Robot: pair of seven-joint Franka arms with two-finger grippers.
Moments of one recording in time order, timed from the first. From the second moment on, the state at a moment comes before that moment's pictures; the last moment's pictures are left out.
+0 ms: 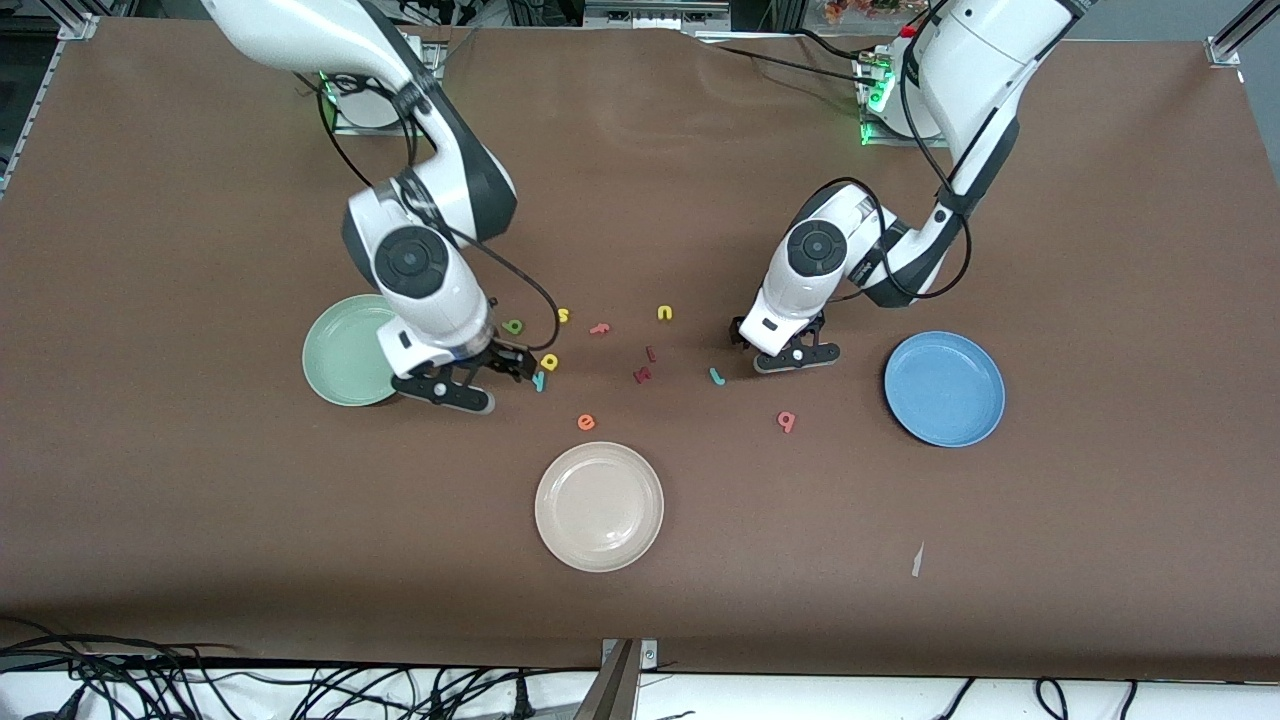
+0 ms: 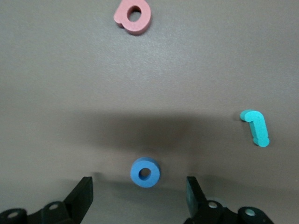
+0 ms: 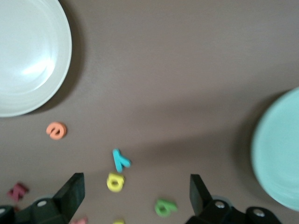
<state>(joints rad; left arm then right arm) -0.19 0.56 -0.36 -2.04 0.28 2.51 -0.91 0.41 0.56 0.10 -1.67 -0.10 2.23 0.79</state>
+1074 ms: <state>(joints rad) -0.21 0.60 -0.36 -1.99 0.28 2.51 -0.91 0.46 0.71 0.09 -1.66 -0.09 2.32 0.81</state>
